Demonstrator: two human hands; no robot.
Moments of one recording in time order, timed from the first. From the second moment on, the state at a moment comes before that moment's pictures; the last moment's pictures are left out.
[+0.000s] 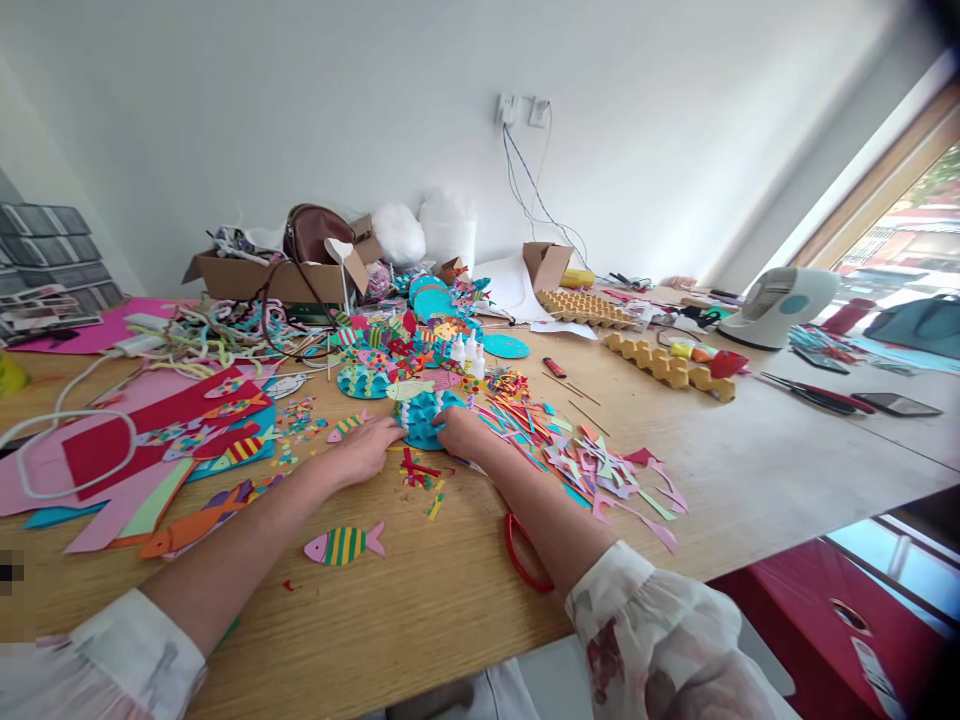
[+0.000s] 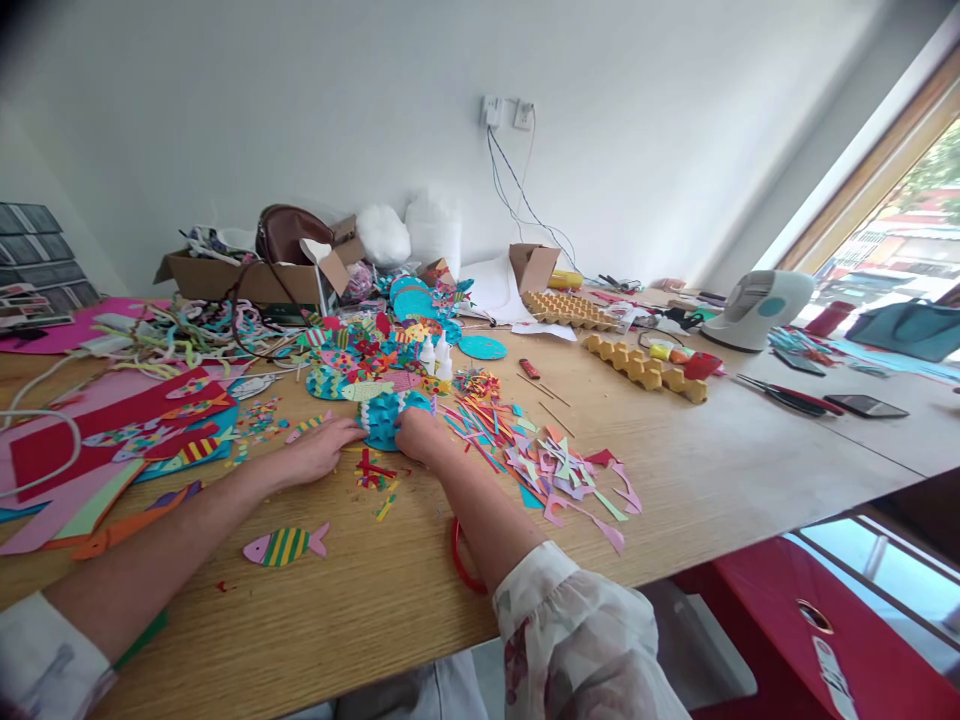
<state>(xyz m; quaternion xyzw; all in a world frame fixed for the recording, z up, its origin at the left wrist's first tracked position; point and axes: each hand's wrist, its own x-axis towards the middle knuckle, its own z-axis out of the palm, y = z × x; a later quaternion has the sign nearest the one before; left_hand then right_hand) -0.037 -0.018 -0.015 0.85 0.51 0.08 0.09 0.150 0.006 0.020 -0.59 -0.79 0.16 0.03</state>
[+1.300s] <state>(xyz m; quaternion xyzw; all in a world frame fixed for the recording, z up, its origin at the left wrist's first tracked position) -0.035 -0.023 -0.008 0.85 0.51 0.07 0.09 0.150 0.008 0.015 -0.58 -0.80 0.15 0.03</state>
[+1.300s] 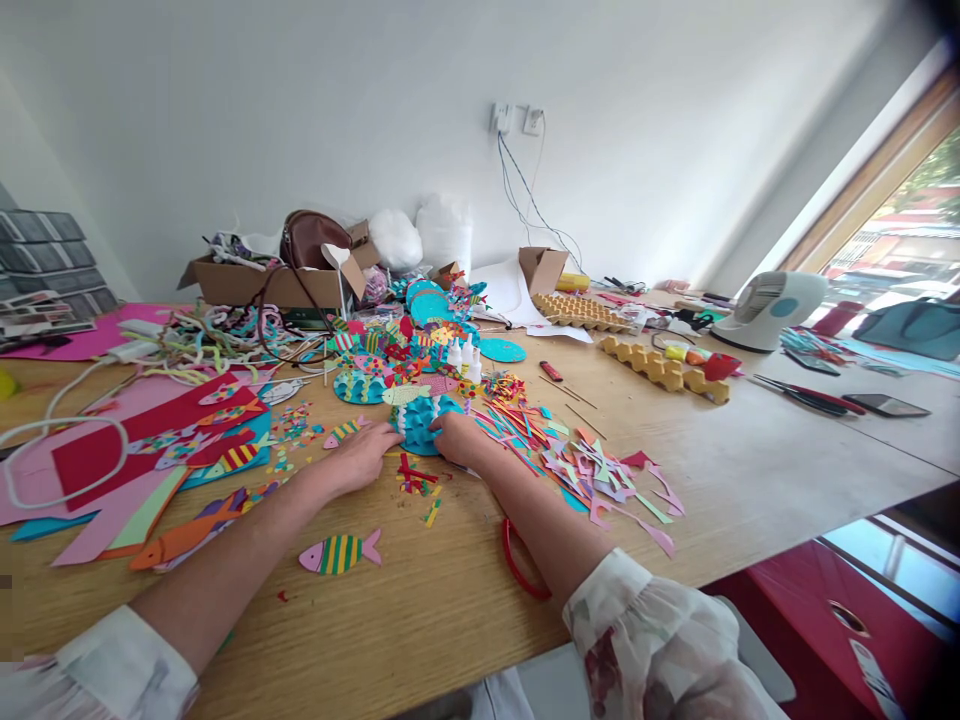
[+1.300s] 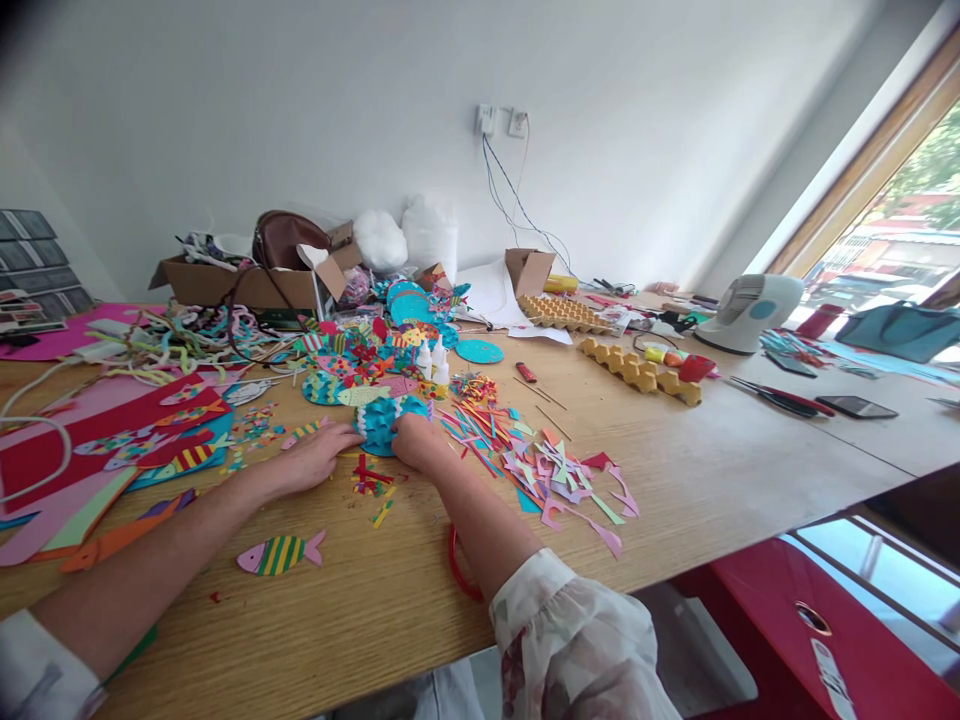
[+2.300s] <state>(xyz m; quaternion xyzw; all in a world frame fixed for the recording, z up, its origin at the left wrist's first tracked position) -0.034 -0.028 -0.008 0.85 0.51 0.07 0.07 0.150 0.005 0.015 -0.57 -0.80 0.15 0.05</state>
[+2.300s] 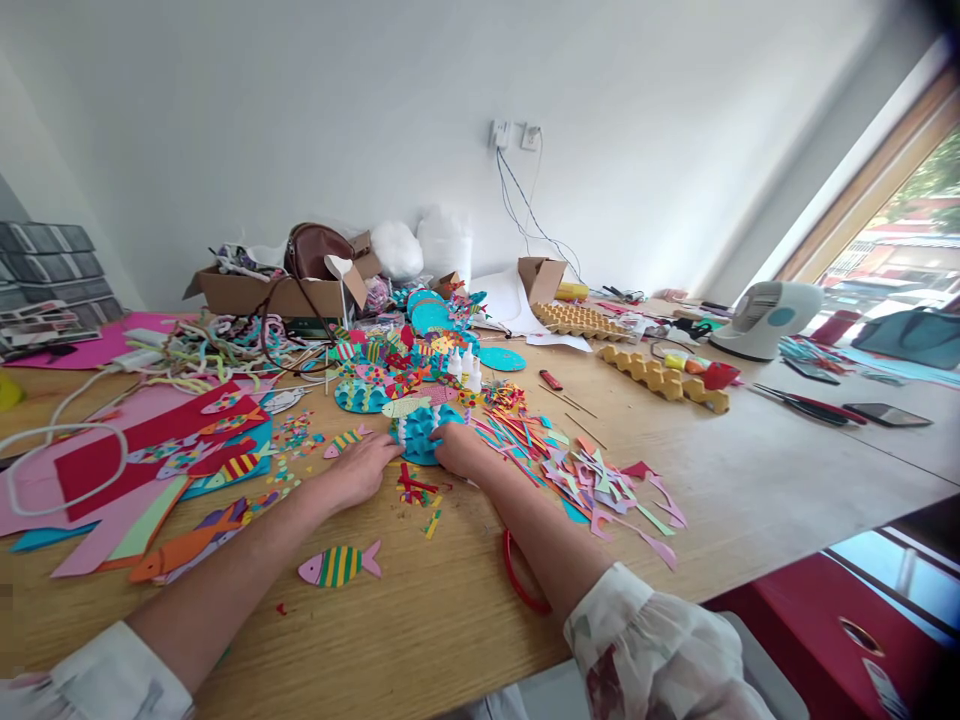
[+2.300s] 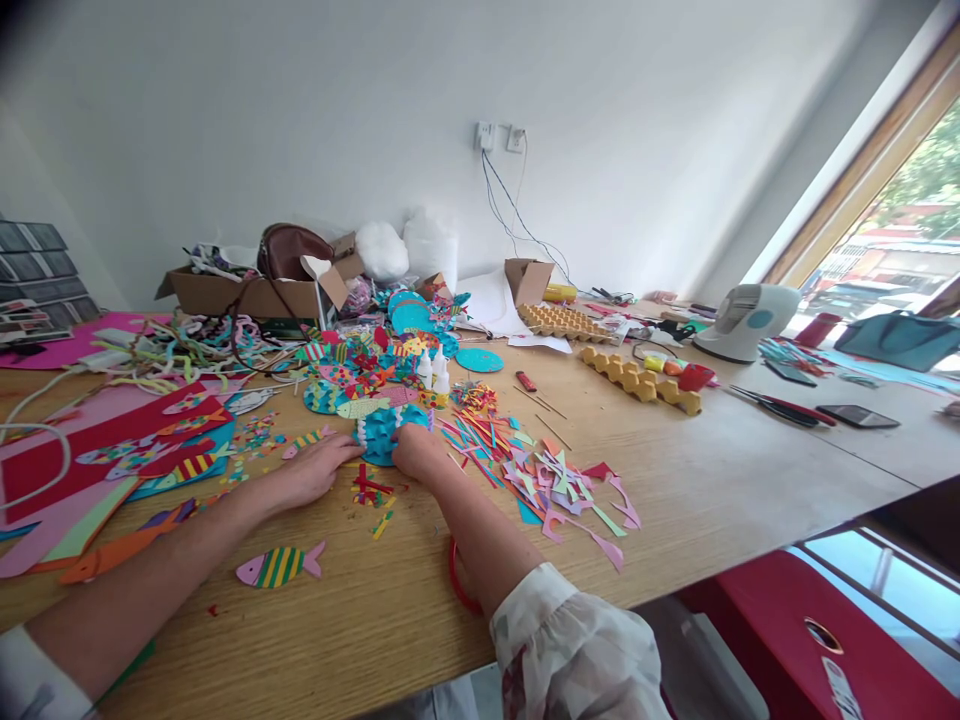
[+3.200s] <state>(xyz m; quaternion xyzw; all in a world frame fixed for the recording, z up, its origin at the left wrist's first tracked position) -0.028 -0.033 0.001 0.85 0.52 0.06 0.03 0.147 0.005 0.020 -0.59 -0.80 0.15 0.03</state>
